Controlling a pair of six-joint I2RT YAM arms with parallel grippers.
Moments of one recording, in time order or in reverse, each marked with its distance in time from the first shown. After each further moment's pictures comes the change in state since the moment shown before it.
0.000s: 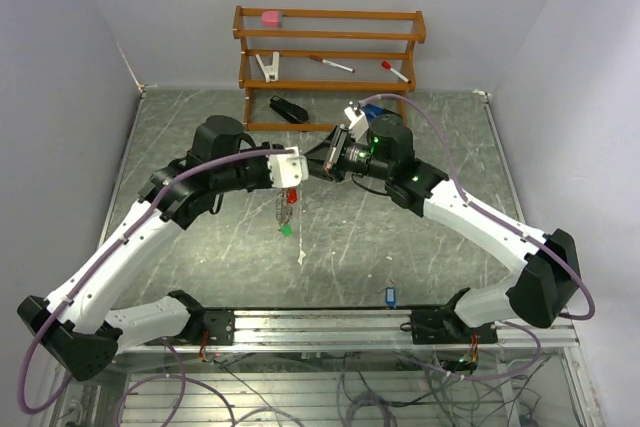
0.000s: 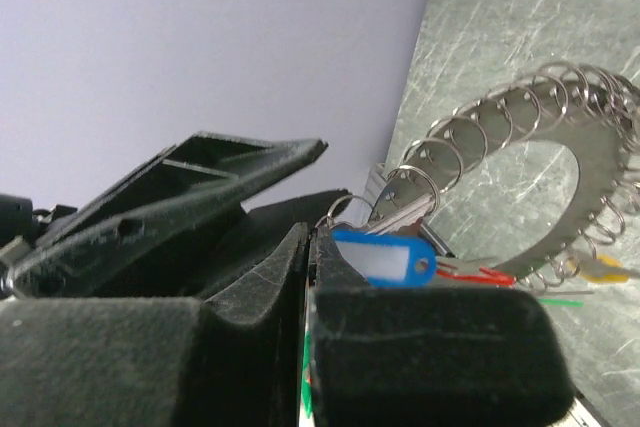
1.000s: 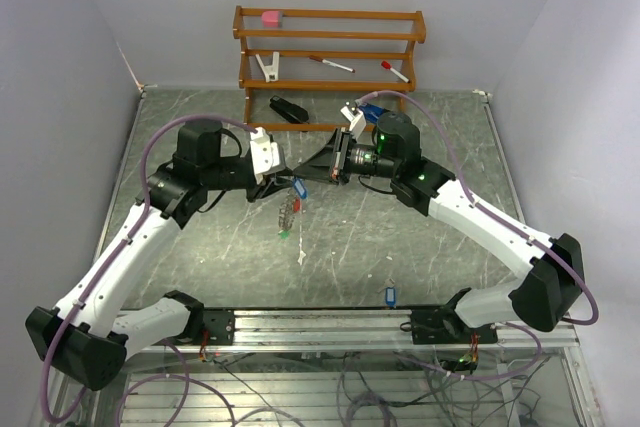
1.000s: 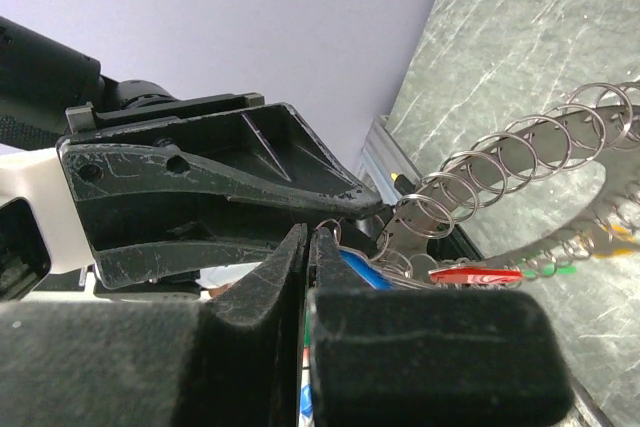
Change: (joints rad) left arm 0.199 -0.034 -0.146 0.183 0.572 -0.332; right arm -0.031 -0.029 0.006 -0.031 -0.170 -0.089
